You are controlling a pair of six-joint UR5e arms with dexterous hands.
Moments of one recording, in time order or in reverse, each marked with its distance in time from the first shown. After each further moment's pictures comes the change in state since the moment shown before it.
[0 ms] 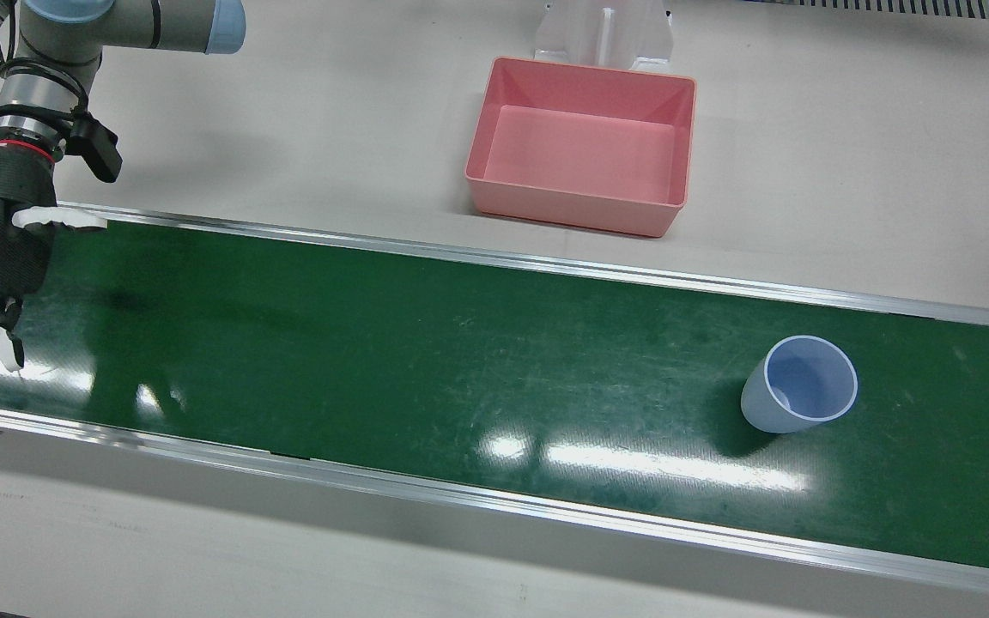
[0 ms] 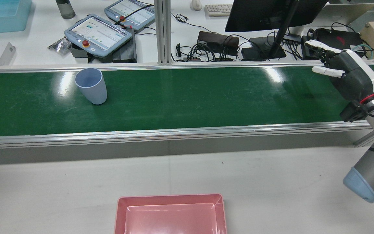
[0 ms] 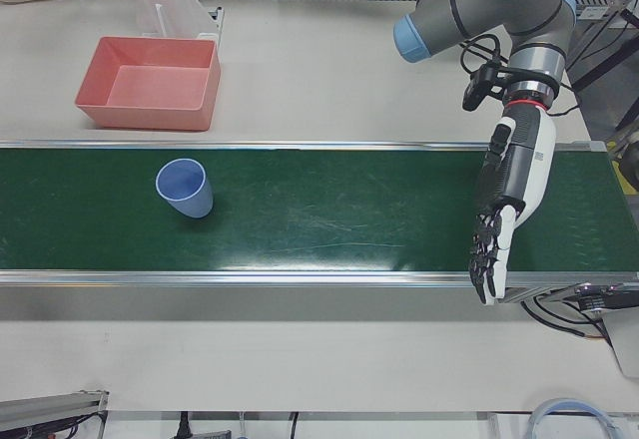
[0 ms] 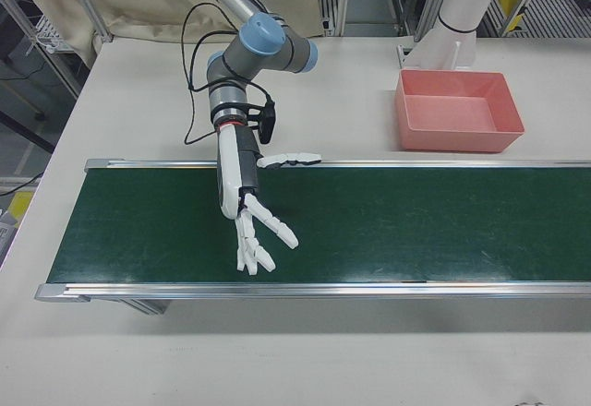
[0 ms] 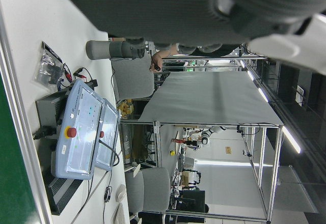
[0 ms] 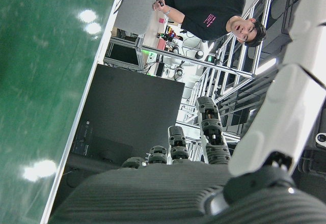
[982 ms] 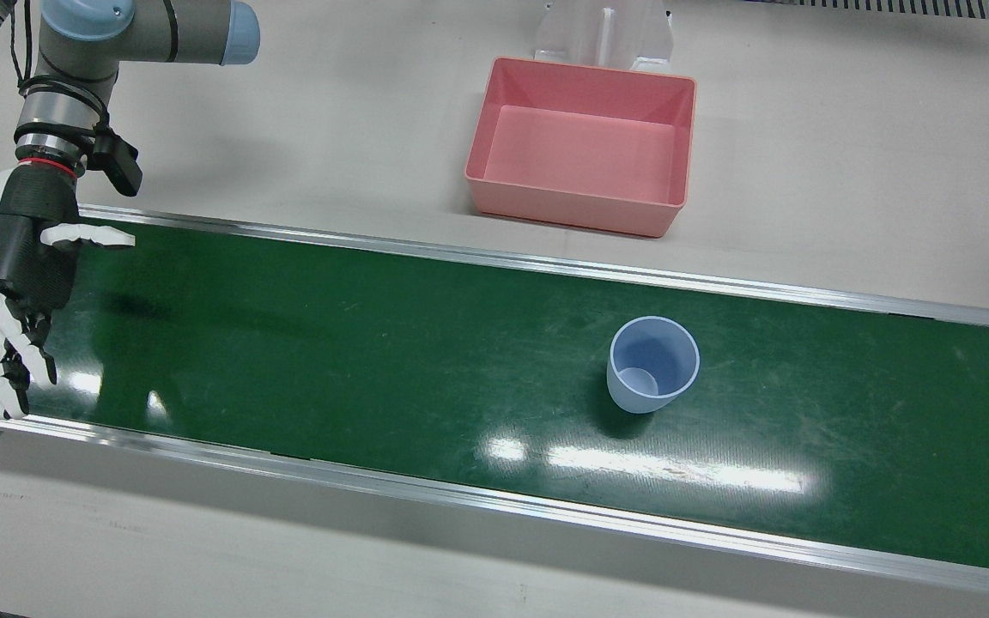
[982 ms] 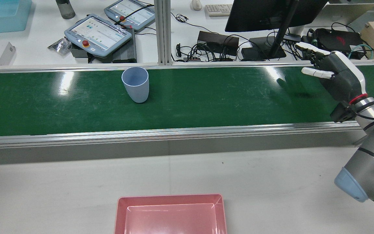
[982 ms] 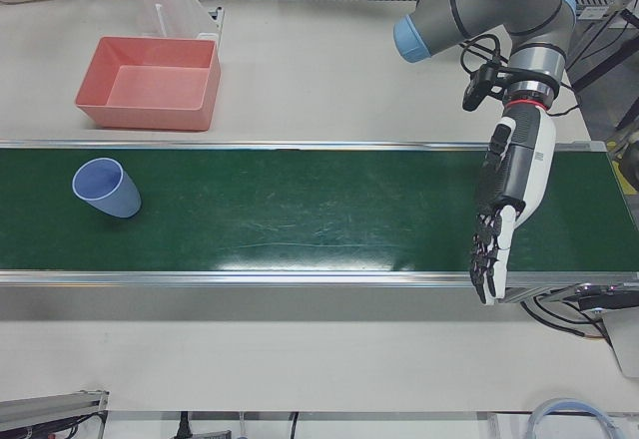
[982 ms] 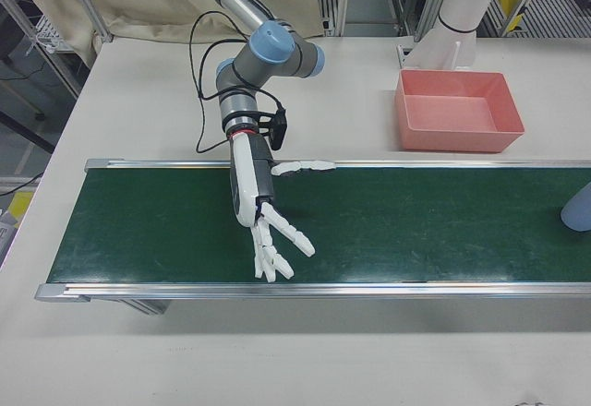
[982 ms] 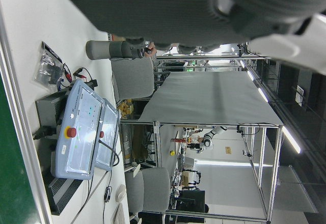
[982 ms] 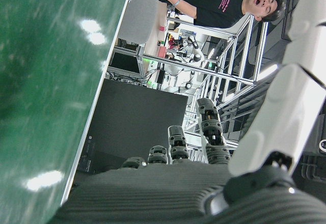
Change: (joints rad) left arm 0.000 0.000 0.000 0.000 0.000 0.000; right arm -0.030 0.036 -0.025 0.000 0.004 0.003
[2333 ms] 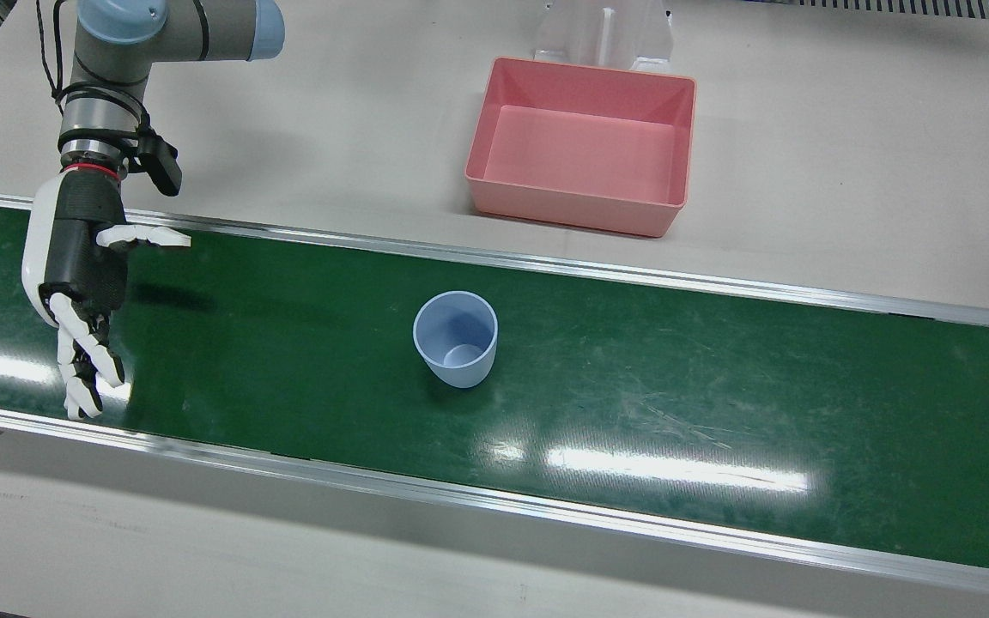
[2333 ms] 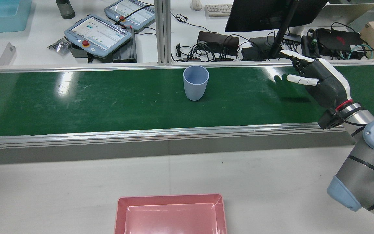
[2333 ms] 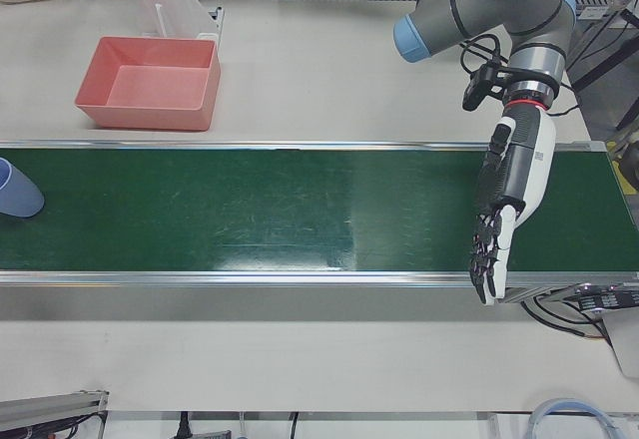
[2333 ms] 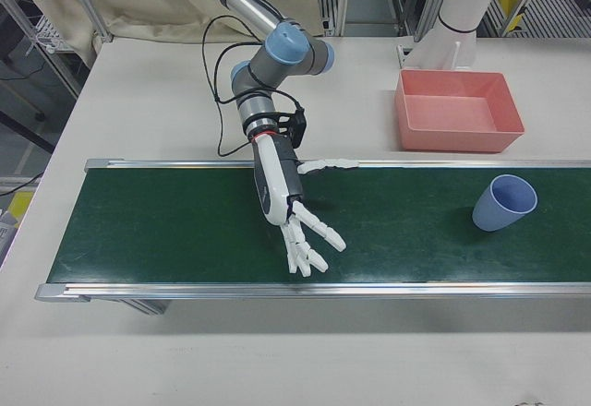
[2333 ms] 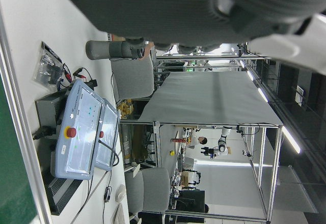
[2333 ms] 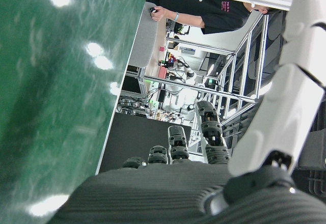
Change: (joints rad) left arm 0.000 0.000 0.000 0.000 -0.001 0.000; right arm -0.068 0.014 0.020 0.001 0.004 0.005
